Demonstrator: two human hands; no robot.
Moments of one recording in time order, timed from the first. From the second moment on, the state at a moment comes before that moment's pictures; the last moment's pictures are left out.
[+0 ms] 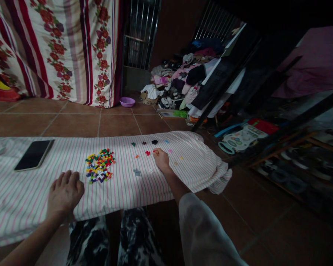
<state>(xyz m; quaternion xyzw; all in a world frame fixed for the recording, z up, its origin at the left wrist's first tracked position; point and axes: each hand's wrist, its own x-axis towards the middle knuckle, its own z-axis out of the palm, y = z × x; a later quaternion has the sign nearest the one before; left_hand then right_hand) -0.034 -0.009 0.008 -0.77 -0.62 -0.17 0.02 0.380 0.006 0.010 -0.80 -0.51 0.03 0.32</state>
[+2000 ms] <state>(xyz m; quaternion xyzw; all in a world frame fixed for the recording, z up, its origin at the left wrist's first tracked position) -0.030 -0.005 -0.006 -0.74 -0.65 -0.16 0.08 0.221 0.030 0.000 -0.66 -0.70 0.14 0.24</state>
